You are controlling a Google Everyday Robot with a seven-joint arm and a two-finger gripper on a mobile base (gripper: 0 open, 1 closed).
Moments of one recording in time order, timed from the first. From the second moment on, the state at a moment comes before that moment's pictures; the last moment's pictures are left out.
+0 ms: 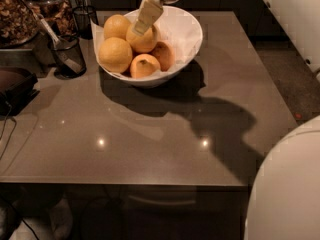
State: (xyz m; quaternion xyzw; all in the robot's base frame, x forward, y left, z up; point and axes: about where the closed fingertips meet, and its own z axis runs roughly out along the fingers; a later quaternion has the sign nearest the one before) arm 0.682 0.021 1.012 -0.60 0.72 0.05 0.34
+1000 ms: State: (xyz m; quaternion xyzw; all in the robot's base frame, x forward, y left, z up) arm 0.699 0.011 0.984 -0.62 0.73 0.06 0.28
